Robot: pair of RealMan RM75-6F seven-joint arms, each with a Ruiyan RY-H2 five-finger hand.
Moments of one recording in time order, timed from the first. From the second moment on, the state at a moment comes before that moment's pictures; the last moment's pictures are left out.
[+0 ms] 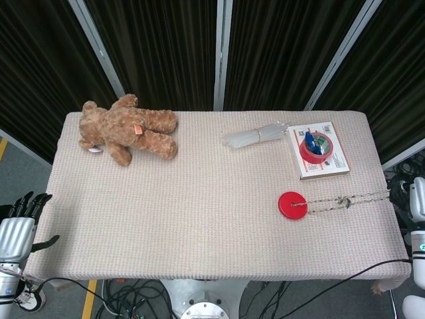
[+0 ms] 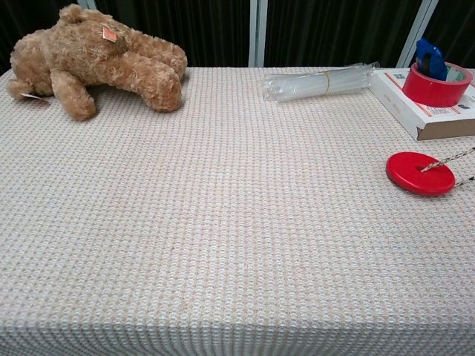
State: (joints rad) left arm -0.08 -1.24 -0.03 -1.40 1.51 1.50 -0.04; right arm 0.29 -1.12 0.19 -1.40 -1.12 1.26 0.23
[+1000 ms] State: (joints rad) left arm -0.08 -1.25 -0.03 -1.37 1.51 1.50 -0.08; right arm 0.60 -1.29 0.22 -1.70 -1.31 1.06 -0.16
